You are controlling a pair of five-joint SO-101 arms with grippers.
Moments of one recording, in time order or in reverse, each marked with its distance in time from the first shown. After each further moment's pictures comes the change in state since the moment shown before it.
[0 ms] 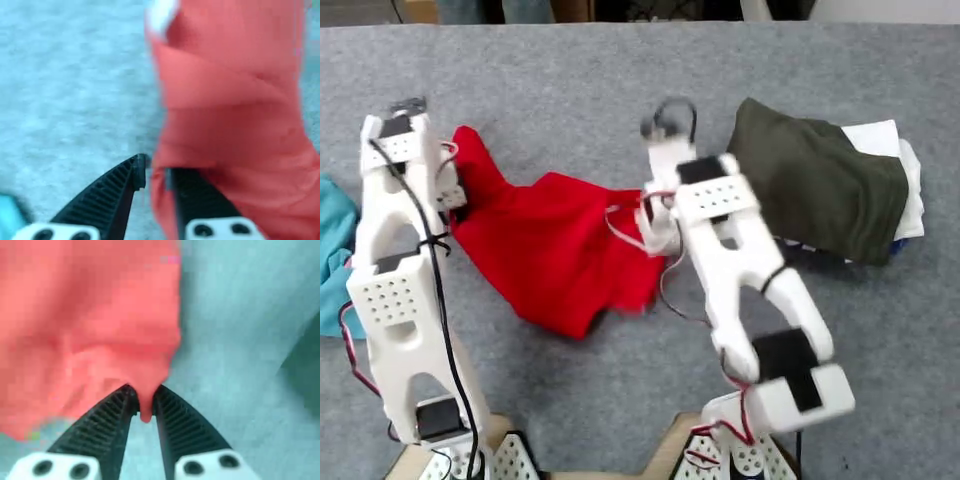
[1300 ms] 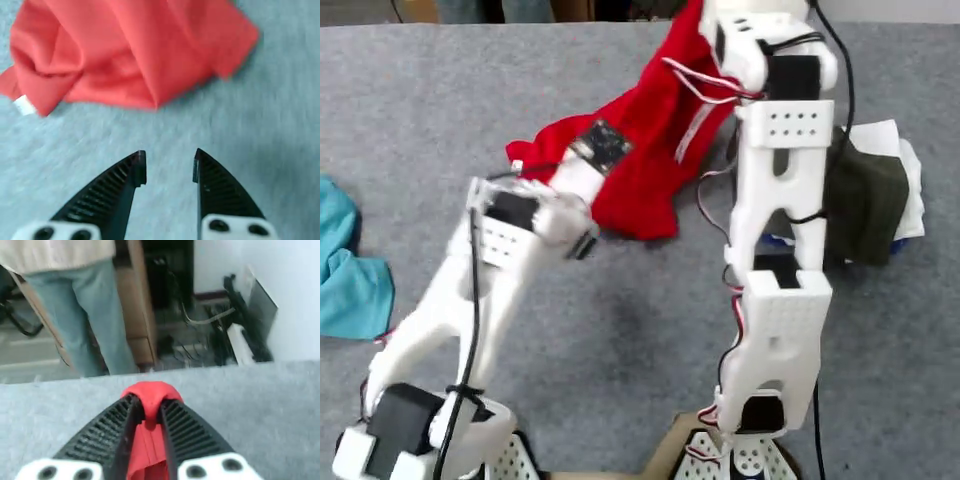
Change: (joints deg) left arm 37.0 -59.1 63.6 -30.9 -22.7; right arm 15.2 35.1 -78.6 -8.9 -6.2
